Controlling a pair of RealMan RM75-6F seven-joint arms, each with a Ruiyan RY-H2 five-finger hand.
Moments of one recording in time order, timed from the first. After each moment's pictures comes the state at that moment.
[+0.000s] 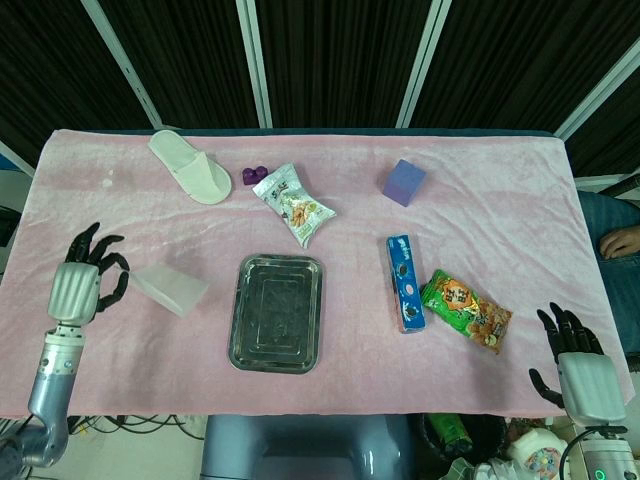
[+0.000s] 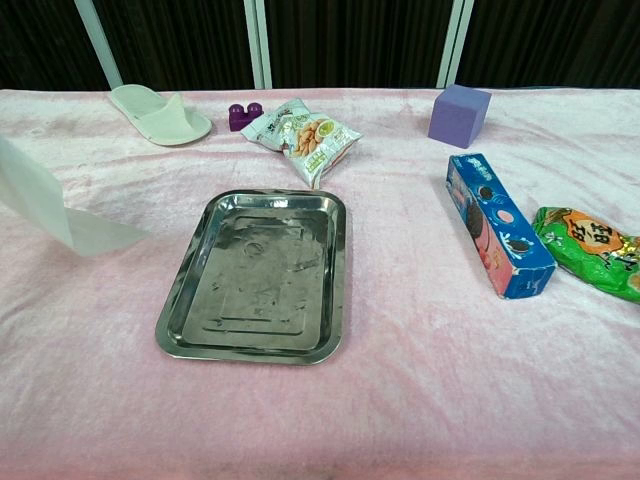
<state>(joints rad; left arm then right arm) -0.37 -1.59 -0.20 -0.98 1.52 1.43 -0.21 0.03 -1.10 0.00 -1.74 -1.48 1.44 -0.22</state>
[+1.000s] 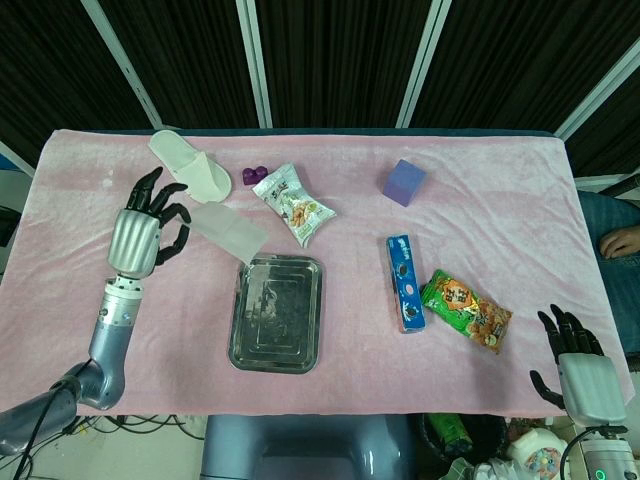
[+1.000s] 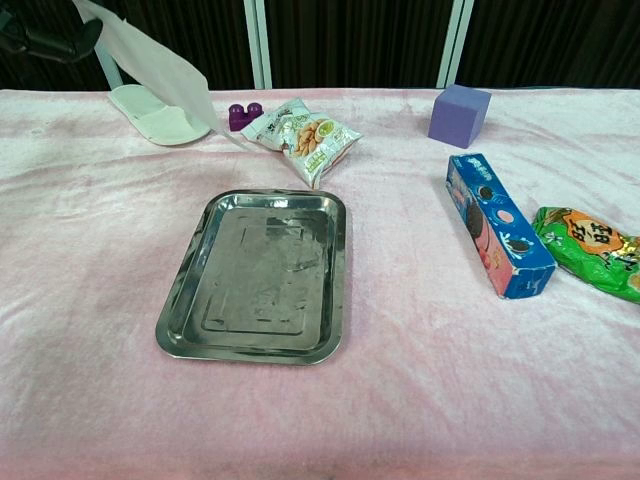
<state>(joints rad) -0.61 -1.64 -0.26 -1.08 1.50 1.42 -0.09 0.03 -1.09 0.00 -1.75 -1.46 1.42 -0.22</state>
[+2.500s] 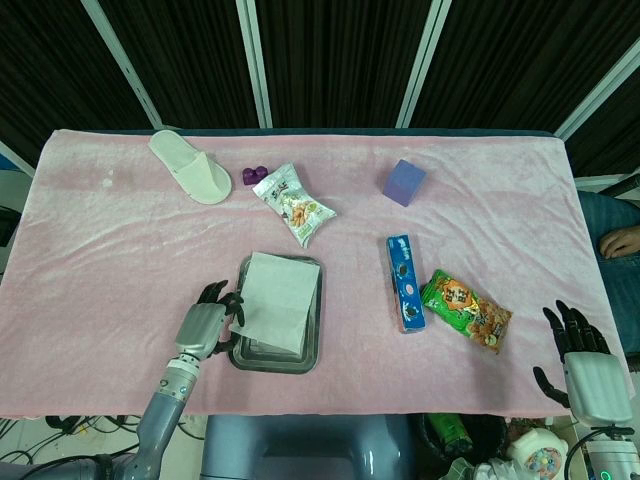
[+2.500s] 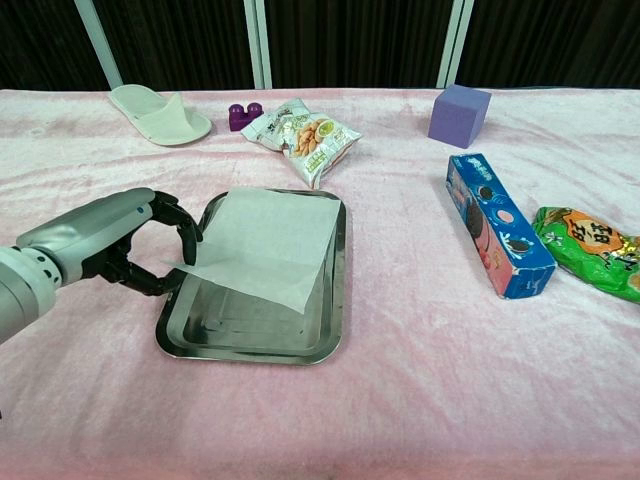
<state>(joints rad) -0.47 -1.73 -0.13 -1.63 1.10 1.16 0.45 0.02 -1.09 0.01 -1.73 -1.50 1.46 -0.19</state>
